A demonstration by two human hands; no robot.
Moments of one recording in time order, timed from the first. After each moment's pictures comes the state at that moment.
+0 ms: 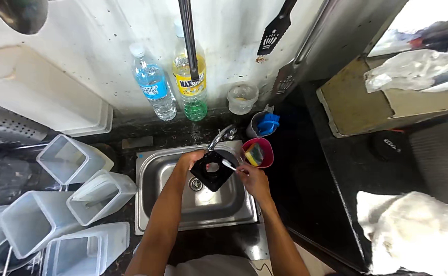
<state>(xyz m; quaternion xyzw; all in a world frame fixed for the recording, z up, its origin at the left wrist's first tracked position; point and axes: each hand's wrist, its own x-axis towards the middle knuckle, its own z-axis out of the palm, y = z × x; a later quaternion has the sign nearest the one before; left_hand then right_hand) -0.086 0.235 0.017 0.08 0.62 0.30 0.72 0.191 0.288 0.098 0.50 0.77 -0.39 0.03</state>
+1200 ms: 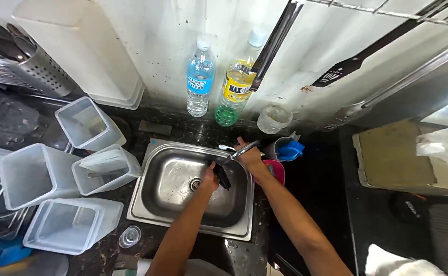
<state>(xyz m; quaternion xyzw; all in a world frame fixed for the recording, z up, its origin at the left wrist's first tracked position) 0.002 0.217 -0.027 -0.30 0.44 0.68 0.51 0.044 0.383 0.059 0.26 0.95 -0.08 0.16</state>
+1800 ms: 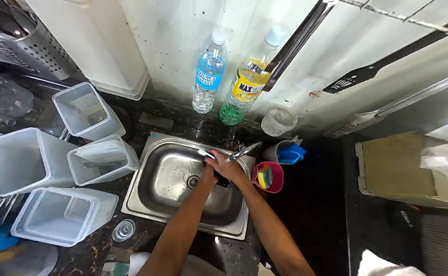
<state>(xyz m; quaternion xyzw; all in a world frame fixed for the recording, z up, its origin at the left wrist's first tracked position) 0.003 0.223 -0.028 -0.31 0.44 0.70 0.47 0.032 0.303 0.055 0.19 0.92 -0.34 0.08</state>
